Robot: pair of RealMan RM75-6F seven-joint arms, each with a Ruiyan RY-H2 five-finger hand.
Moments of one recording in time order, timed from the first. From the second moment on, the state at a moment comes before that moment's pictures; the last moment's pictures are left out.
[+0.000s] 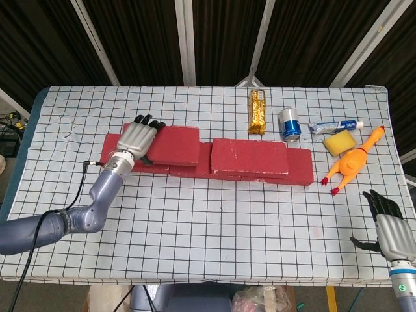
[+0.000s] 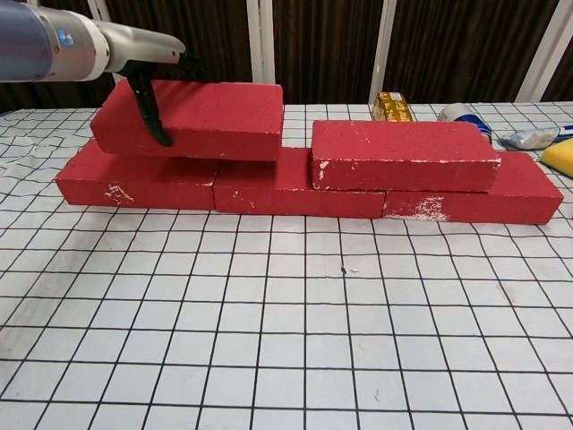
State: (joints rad) left arm -1.15 -1.37 -0.19 -1.46 0.49 0.80 0.69; right arm 0.12 -1.01 0.06 -1.75 -1.27 1.27 -0.02
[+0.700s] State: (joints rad) left arm -1.20 -1.45 -0.15 -1.39 0.44 0.79 0.68; right arm 0.12 -1.01 0.07 -1.75 -1.27 1.28 -0.02
